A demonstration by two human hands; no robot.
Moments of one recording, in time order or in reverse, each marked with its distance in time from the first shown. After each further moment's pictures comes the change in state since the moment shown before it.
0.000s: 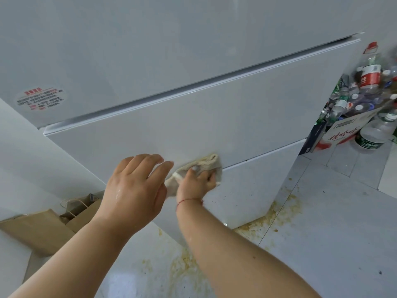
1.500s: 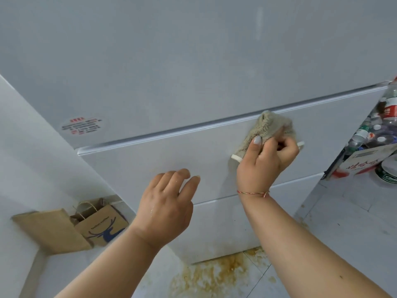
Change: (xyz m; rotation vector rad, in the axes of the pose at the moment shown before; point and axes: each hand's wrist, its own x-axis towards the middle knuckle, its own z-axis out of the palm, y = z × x) left_hand 0.027 0.013 0.020 -0.010 0.061 -0.046; right_hand 0.058 -0.133 -0.013 -0.456 0.060 -1.034
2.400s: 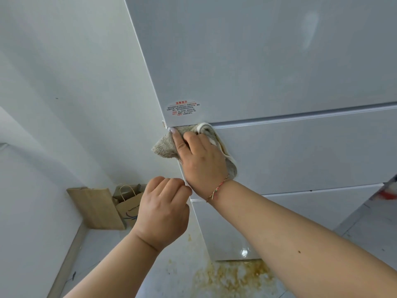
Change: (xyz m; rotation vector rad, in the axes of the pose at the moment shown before) left_hand -0.094 -0.066 -0.077 0.036 0.099 -0.145; right_hand -0.139 -0.133 0.064 -0.061 -0.540 -1.020
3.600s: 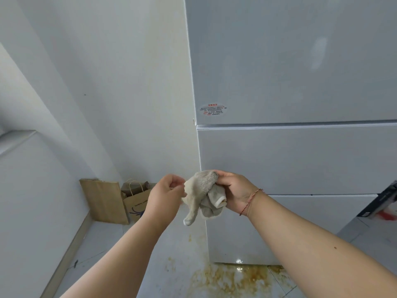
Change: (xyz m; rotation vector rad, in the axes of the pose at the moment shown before) left_hand -0.021 -0.004 -0.040 -0.774 -0.228 -1.199; right_hand -0.049 -0.004 -0.040 1.768 -0.715 1.266
